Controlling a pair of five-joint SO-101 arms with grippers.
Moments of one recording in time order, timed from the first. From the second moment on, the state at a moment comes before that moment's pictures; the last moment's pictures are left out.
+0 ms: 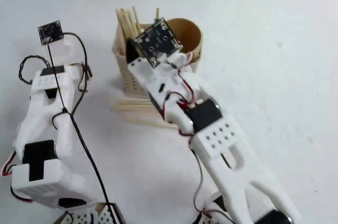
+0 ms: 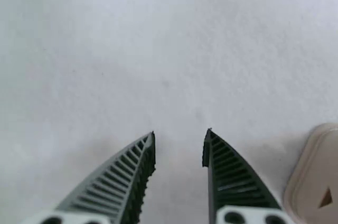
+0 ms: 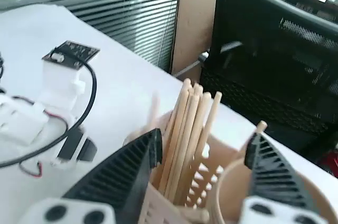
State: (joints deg) left arm -18.0 5.8 25.8 40.0 11.2; right arm -36.1 -31.9 28.9 25.8 13.2
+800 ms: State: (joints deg) left arm -18.0 5.8 25.8 40.0 11.2; right arm -45.7 -24.2 38.3 62.9 42.0
